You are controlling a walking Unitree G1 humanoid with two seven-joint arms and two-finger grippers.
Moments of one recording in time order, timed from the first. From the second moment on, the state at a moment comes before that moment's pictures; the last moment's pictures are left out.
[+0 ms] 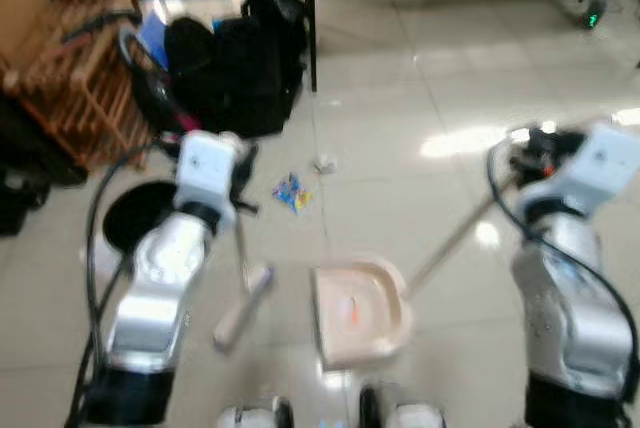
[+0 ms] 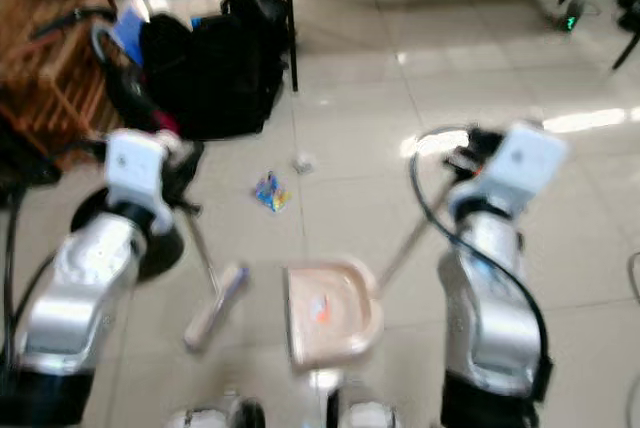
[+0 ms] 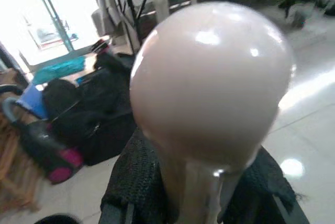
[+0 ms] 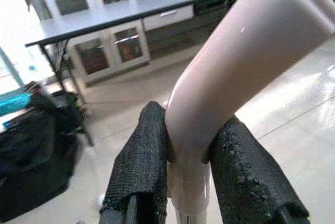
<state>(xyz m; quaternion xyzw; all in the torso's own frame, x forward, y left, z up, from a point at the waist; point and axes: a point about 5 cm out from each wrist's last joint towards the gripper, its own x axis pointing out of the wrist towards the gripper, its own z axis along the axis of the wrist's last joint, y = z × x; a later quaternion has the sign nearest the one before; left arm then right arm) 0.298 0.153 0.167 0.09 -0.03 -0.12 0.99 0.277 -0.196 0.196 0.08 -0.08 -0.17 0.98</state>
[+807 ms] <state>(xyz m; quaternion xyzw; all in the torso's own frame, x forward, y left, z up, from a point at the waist) 0.306 0.162 0.178 0.11 -0.06 -0.11 0.99 0.280 -0.186 0.201 0.08 -0.10 -0.16 0.98</state>
